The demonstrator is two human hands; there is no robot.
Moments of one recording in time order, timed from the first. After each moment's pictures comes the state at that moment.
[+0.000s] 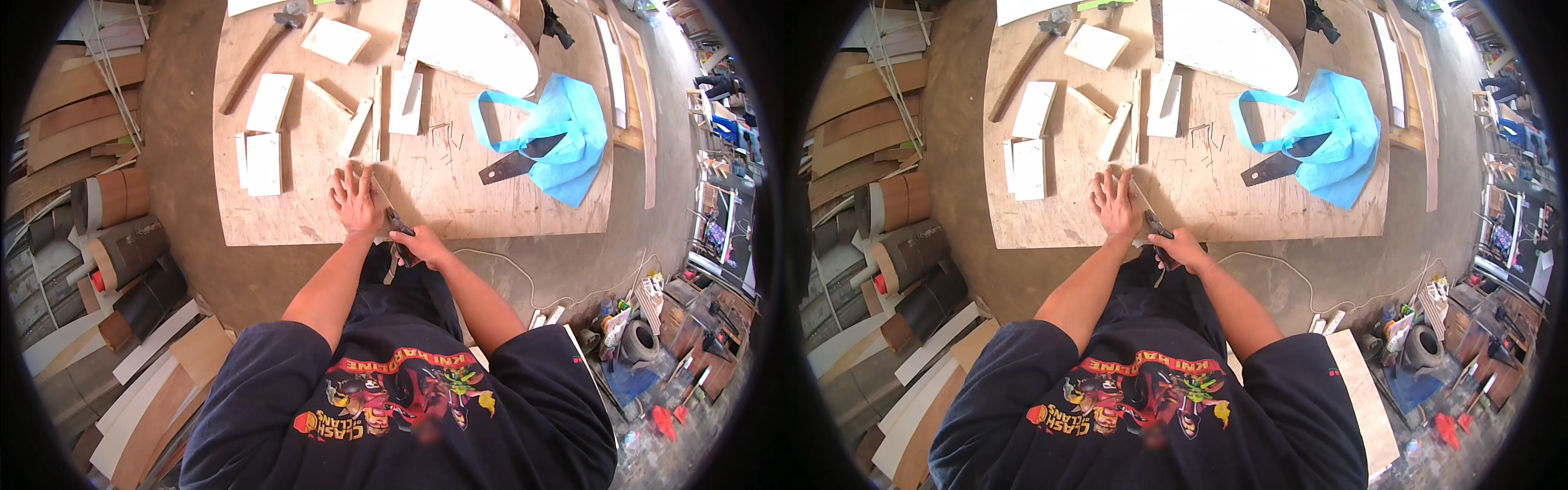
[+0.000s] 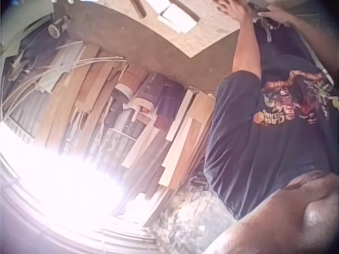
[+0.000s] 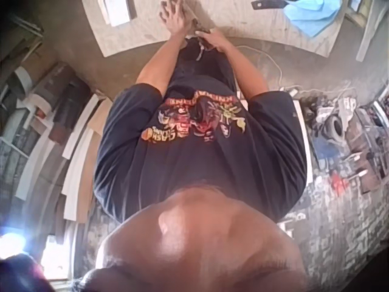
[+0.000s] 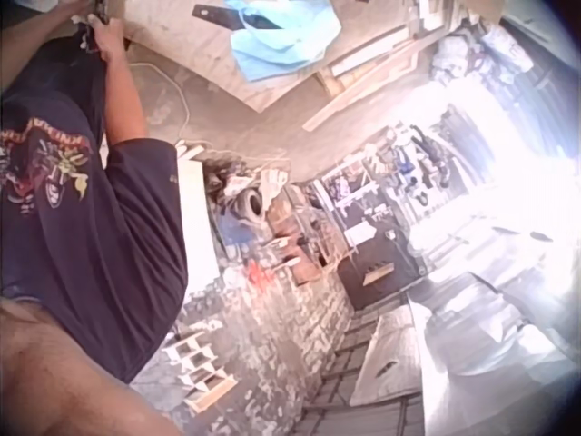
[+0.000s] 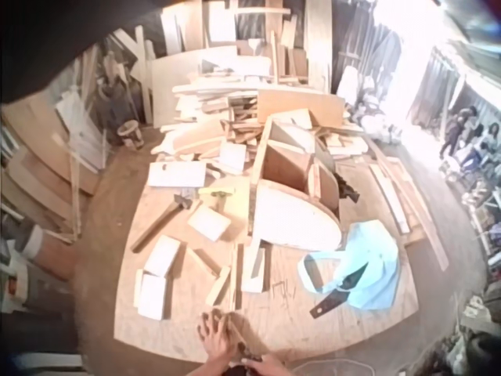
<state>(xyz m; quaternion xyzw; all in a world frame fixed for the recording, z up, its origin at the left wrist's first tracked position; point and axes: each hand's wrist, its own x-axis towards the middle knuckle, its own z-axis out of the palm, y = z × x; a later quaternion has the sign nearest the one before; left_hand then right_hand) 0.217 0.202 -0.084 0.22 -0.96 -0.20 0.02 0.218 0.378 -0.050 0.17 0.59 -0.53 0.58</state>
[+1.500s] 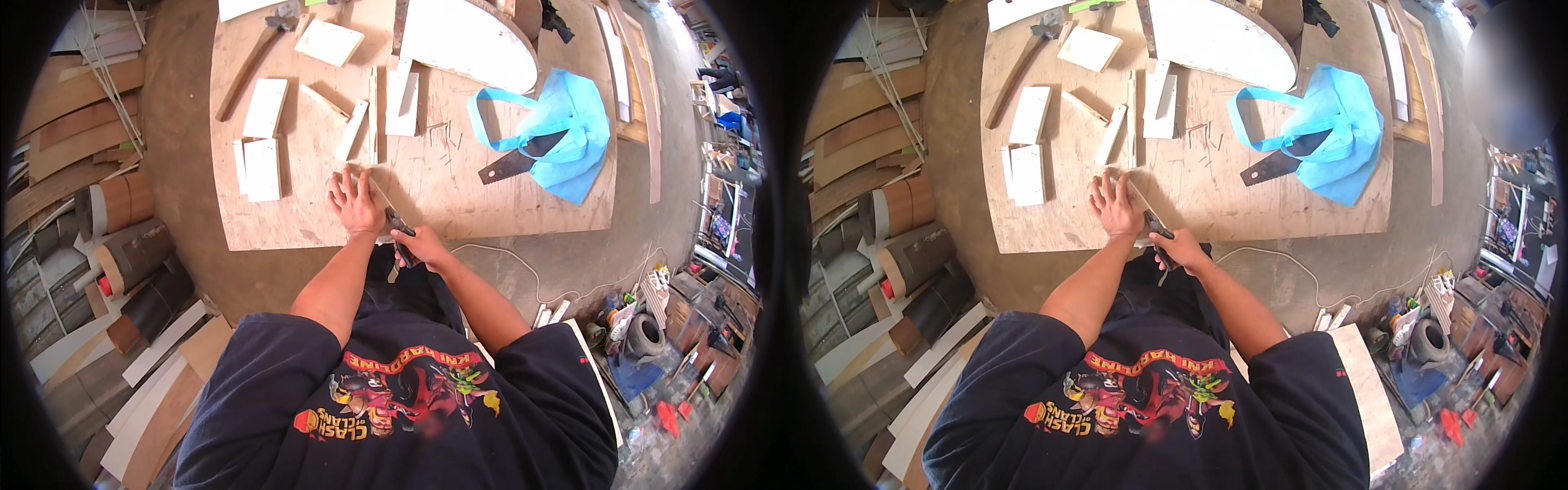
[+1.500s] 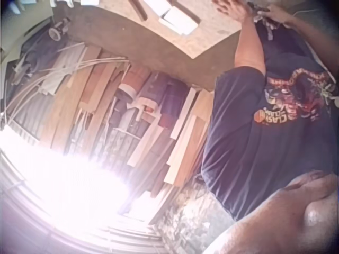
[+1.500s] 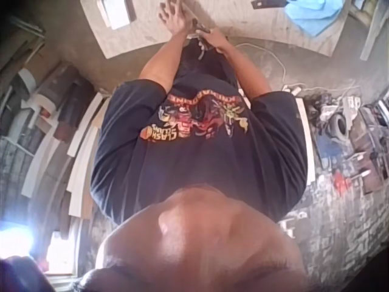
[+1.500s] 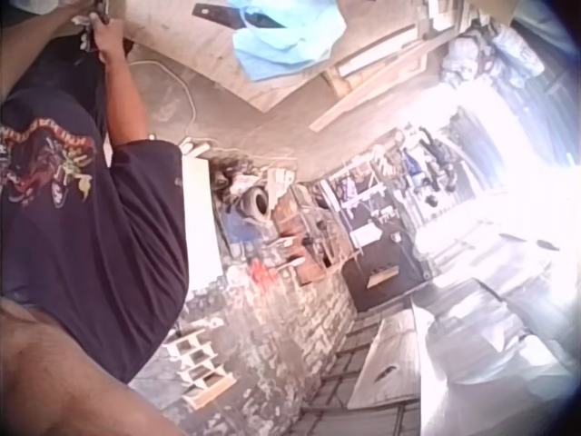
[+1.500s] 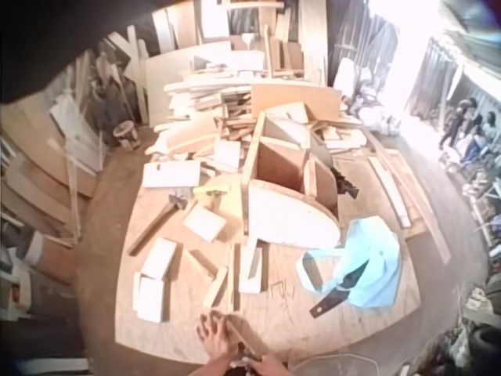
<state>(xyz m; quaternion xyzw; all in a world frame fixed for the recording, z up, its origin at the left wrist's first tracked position) 0.213 0.207 -0.095 0.24 -0.95 -0.18 0.02 0.220 0.378 -0.050 0.19 0.58 -0.56 0.56</state>
